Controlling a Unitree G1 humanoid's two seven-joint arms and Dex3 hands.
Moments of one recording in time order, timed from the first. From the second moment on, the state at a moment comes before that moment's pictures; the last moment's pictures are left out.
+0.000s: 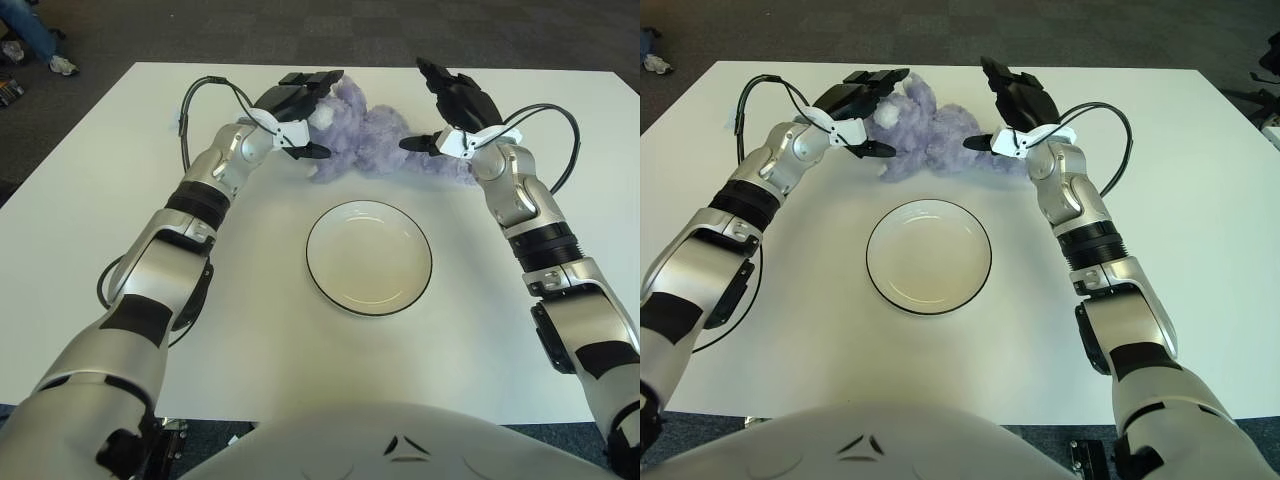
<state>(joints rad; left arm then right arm) -0.93 0.34 -0.37 0.79 0.60 -0.38 -0.06 -0.70 -0.42 0.26 0.34 -0.61 0.04 0.05</state>
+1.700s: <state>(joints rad) -1.01 0.28 -0.39 0.97 0.59 -0.33 -0.11 -0.80 -0.35 0.29 0.61 -0.52 0.01 0.20</state>
